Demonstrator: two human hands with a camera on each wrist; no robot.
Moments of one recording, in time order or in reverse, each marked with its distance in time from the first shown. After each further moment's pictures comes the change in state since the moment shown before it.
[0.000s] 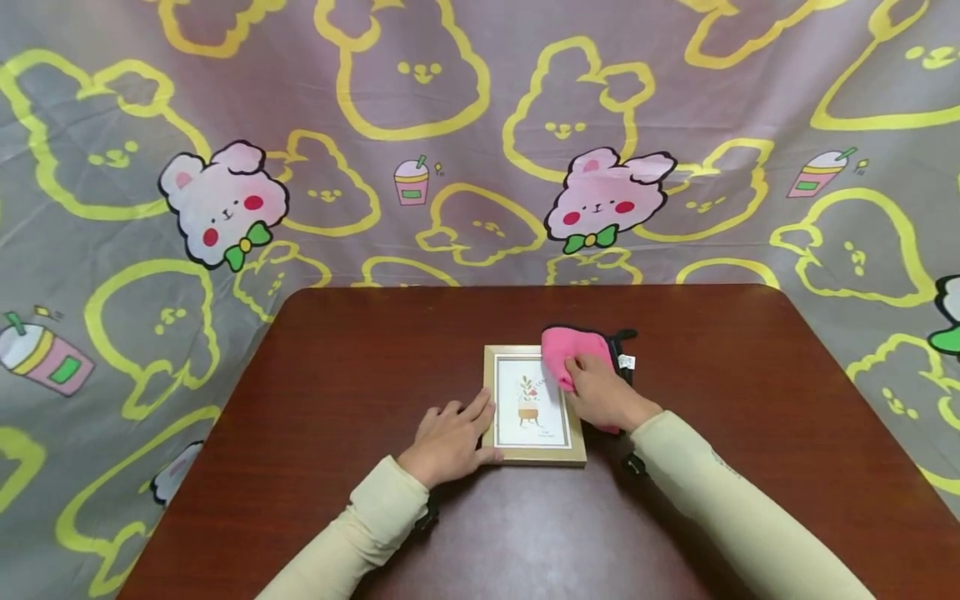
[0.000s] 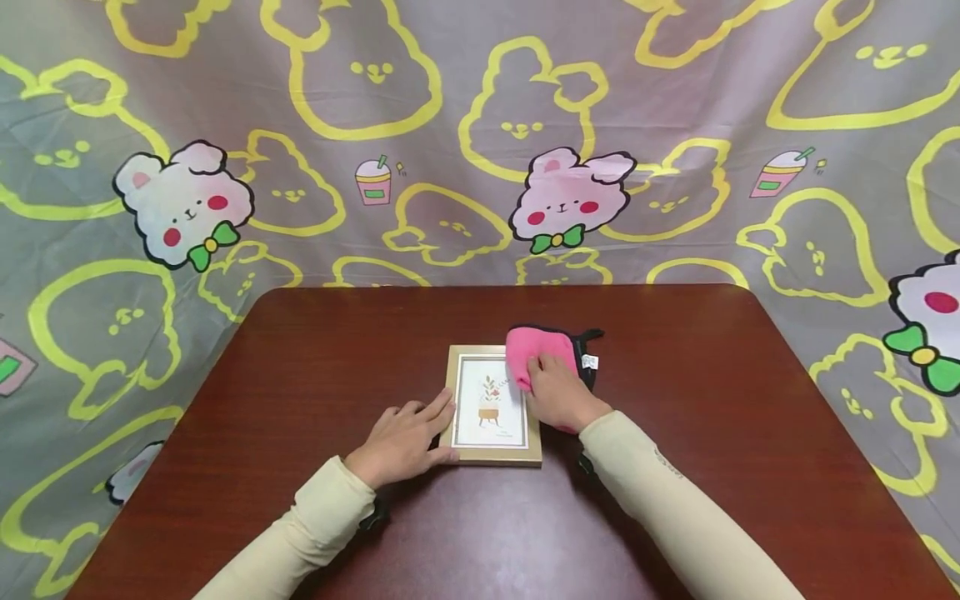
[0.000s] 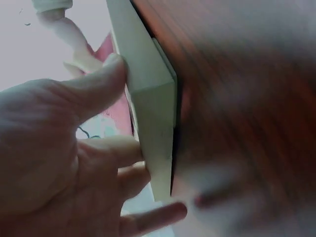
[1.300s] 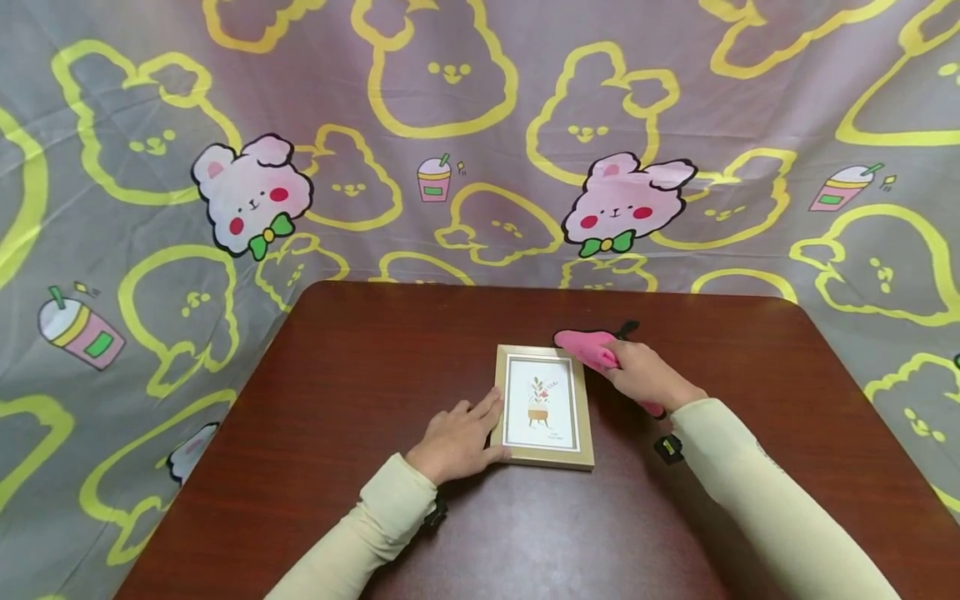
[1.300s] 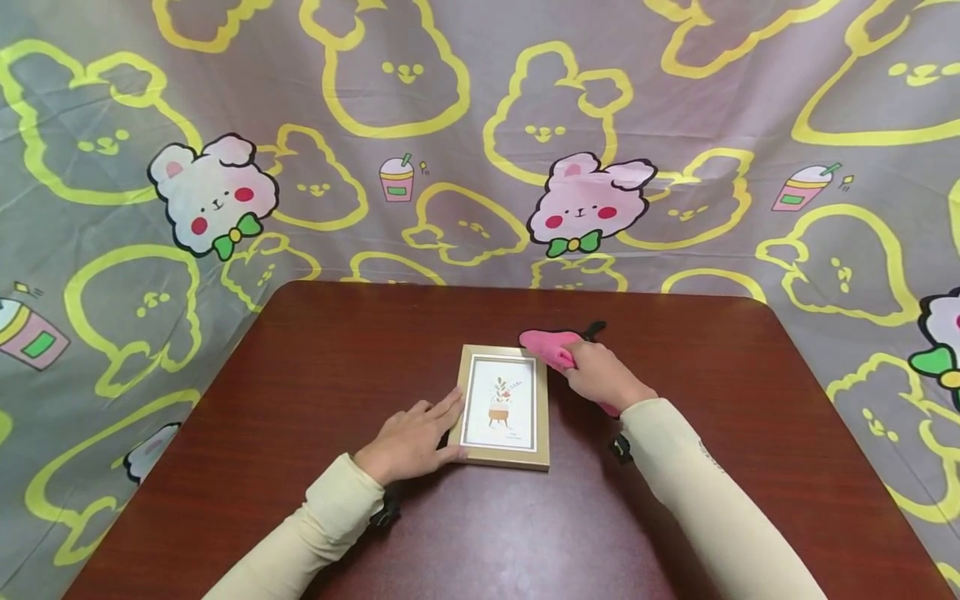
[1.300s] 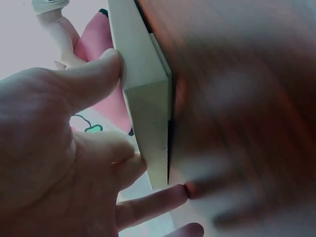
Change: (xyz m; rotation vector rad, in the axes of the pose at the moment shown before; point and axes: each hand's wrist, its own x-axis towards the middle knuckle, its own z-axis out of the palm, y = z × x) left_hand -0.006 -0.005 0.004 -0.084 -0.011 -0.024; right_hand 0.009 0.038 -0.031 0.162 0.033 0.076
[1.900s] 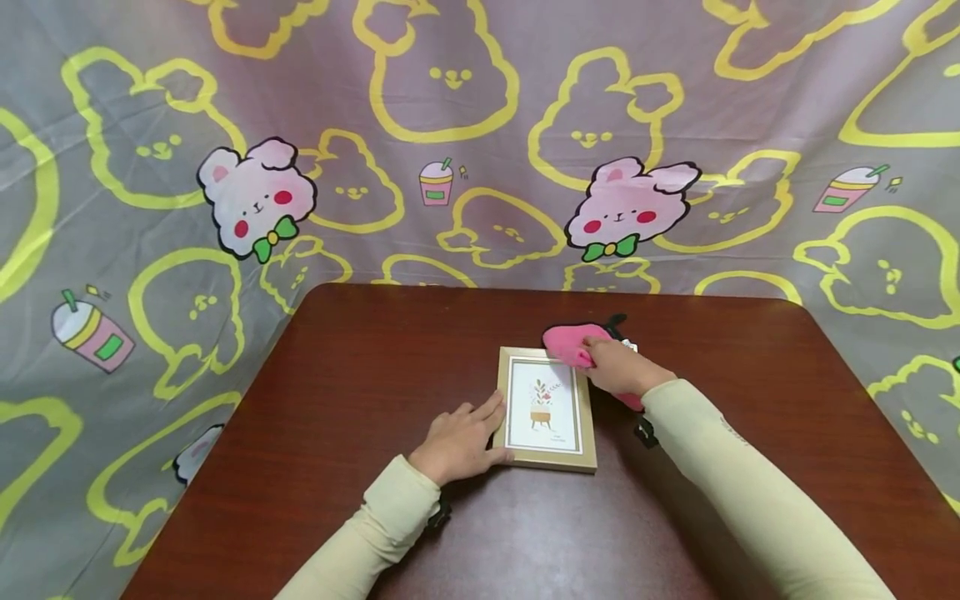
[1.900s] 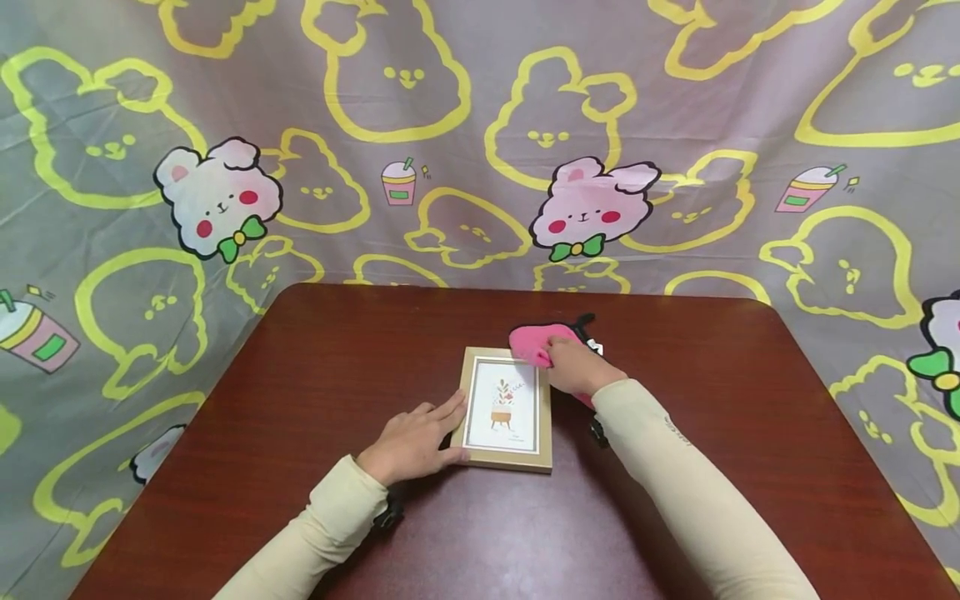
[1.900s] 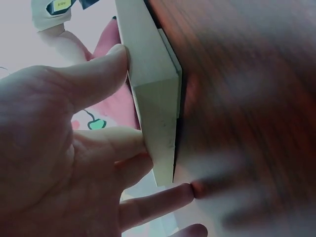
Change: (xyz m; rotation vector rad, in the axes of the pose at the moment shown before) left_hand 0.004 0.004 -0.003 -0.005 -0.004 -0.021; right_hand 0.030 -0.020 0.000 -0.100 -0.158 -0.035
